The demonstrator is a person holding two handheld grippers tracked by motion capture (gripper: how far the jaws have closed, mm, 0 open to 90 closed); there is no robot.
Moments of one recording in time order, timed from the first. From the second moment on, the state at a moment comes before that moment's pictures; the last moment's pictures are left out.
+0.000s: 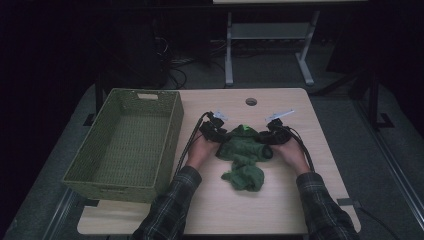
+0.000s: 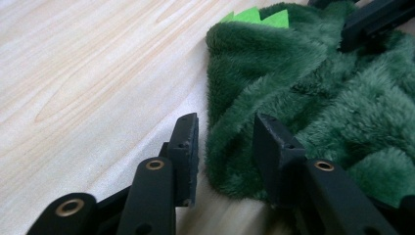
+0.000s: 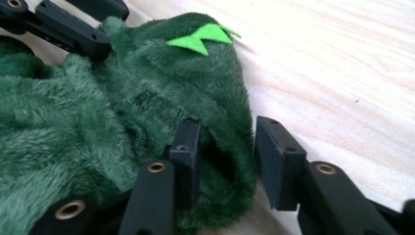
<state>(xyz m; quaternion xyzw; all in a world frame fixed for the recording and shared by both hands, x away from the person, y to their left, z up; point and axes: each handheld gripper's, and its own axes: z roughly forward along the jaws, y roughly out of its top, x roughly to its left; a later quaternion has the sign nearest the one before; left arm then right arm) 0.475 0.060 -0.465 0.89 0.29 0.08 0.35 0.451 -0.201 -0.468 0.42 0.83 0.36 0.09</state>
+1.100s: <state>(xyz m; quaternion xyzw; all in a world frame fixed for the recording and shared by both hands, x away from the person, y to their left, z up) 0.475 0.058 -0.382 0.85 0.26 0.14 0.44 0.462 -0.217 -0.401 0.43 0.79 0.42 0.12</state>
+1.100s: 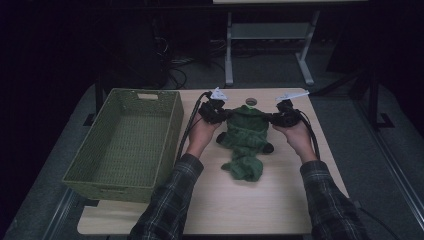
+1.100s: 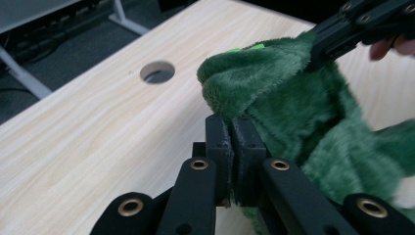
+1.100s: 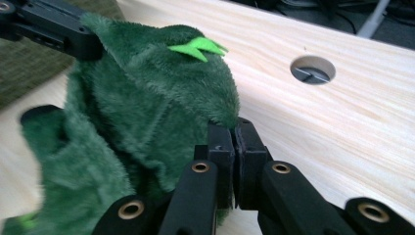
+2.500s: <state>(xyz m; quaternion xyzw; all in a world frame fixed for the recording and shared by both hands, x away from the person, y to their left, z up) 0.339 0.090 -0.409 0.85 0.19 0.08 0.49 0.321 -0.220 -0.414 0.32 0.80 0.49 0.10</state>
